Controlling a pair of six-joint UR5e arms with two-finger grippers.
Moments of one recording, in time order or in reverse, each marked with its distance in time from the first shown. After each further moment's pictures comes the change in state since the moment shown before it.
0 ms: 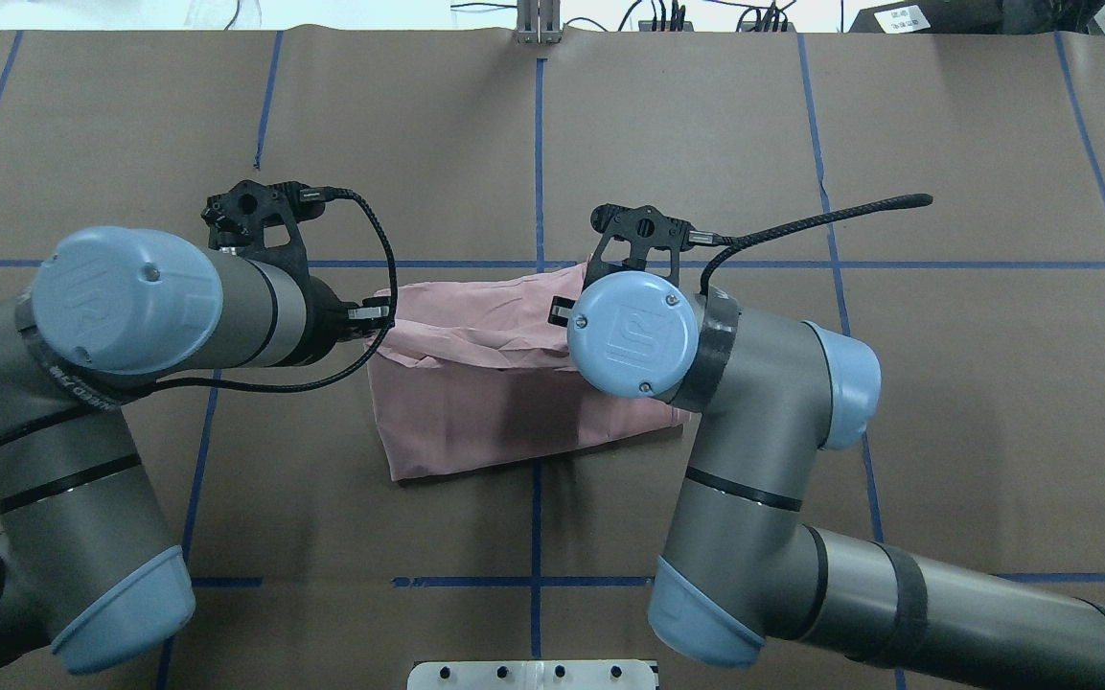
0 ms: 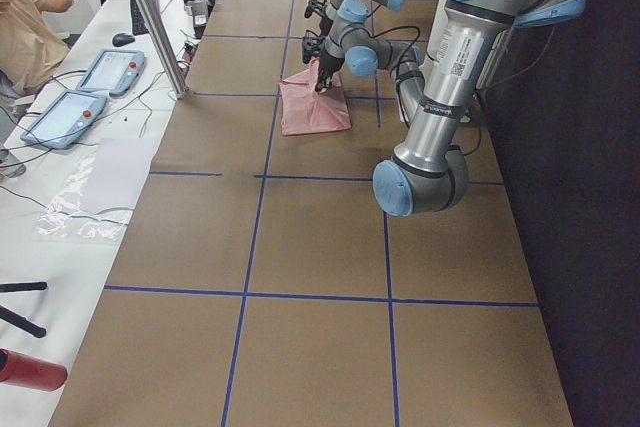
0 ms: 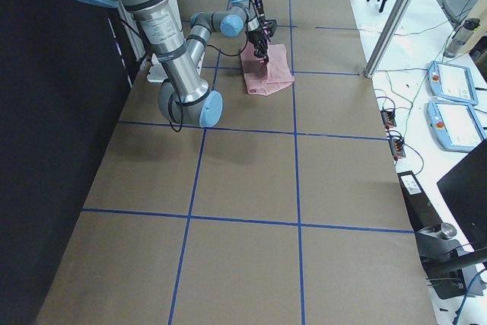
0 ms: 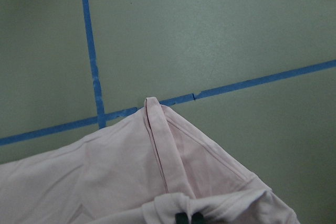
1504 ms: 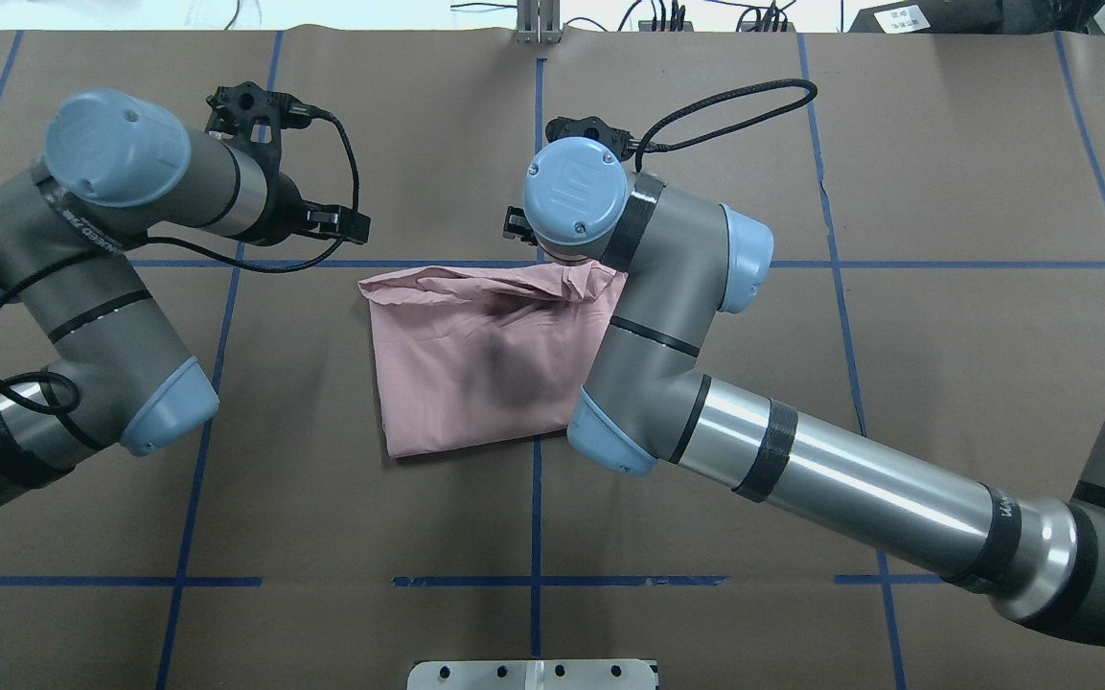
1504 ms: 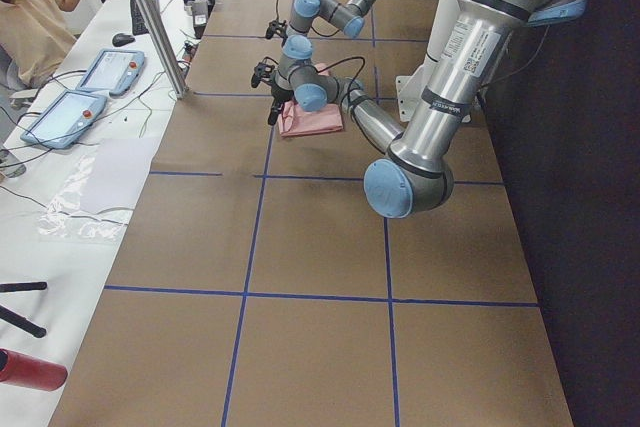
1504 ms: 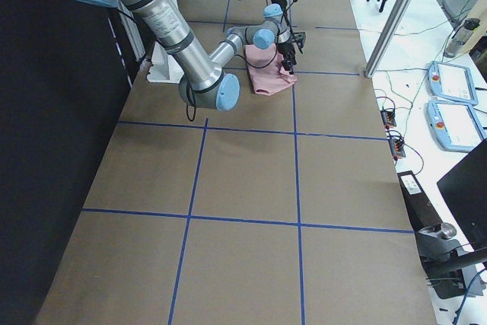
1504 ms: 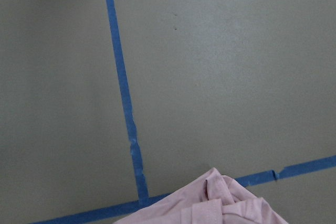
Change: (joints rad) left arm -0.224 -0.031 0.329 -0.297 -0.196 0.433; right arm 0.140 0.176 -0.393 0.235 0.175 -0.128
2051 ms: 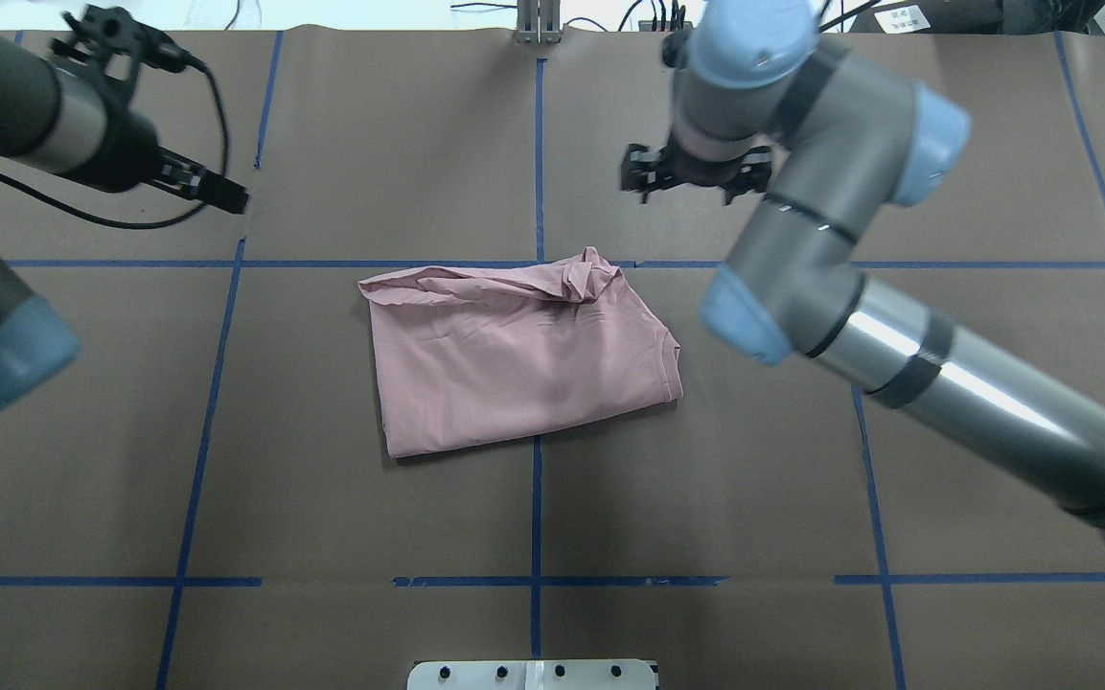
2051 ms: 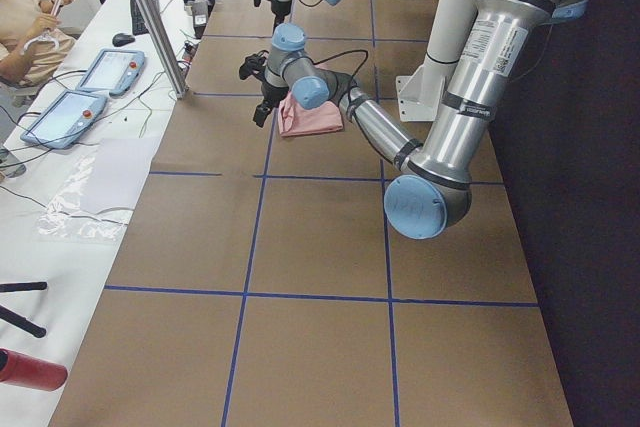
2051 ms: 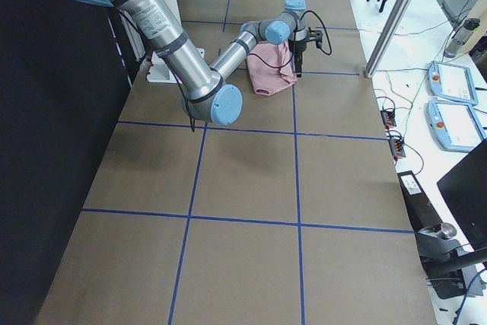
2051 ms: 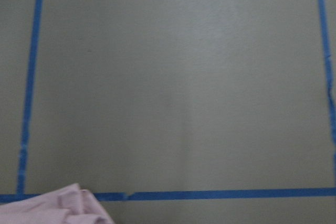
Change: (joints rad) left arm -0.220 0.146 -0.188 0.160 -0.168 0.452; right arm 0.262 -0.179 0.215 -0.174 0.318 -0.444
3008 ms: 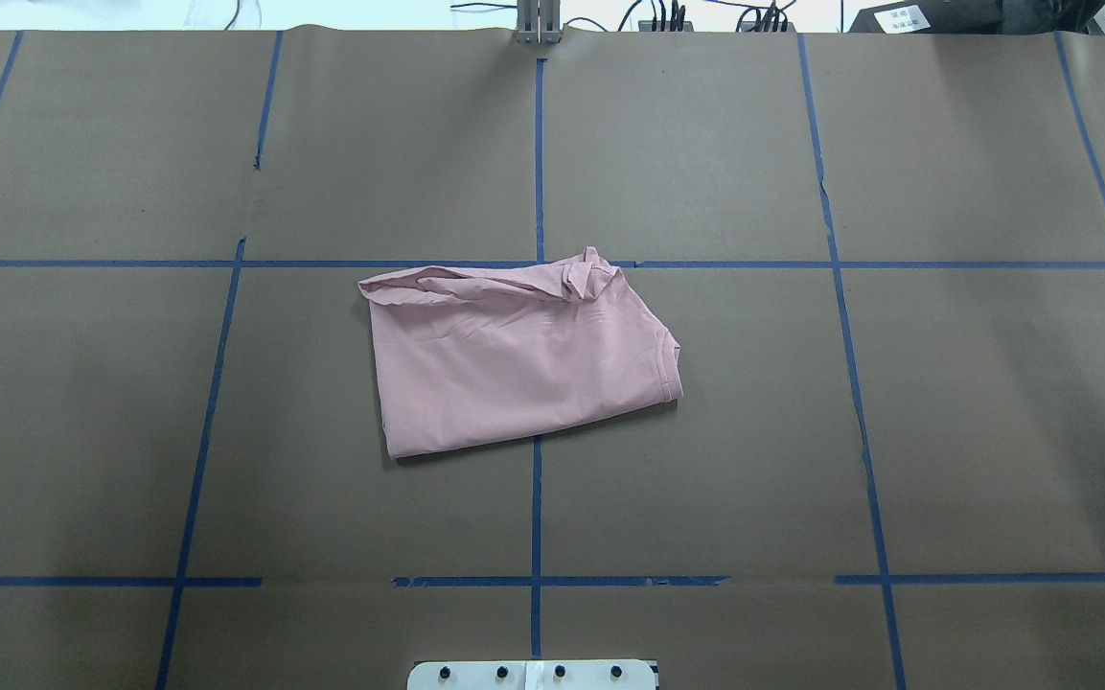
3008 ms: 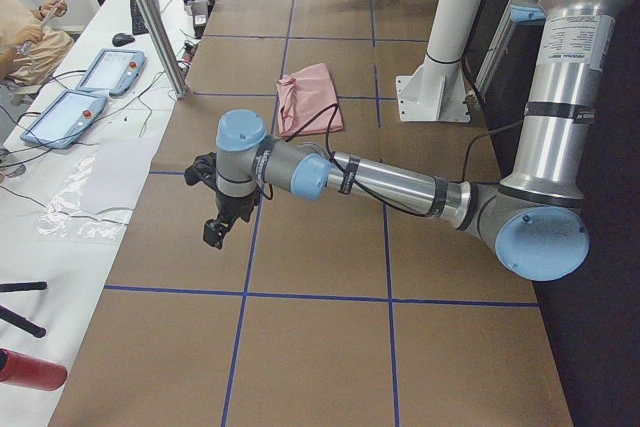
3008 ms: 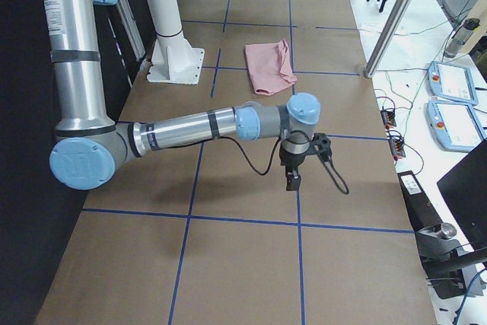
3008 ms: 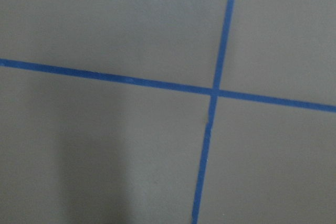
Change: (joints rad) left arm -0.532 0.216 0.252 0.070 -0.178 0.711; right arm 0.621 -0.674 0.111 -0.042 0.329 -0.921
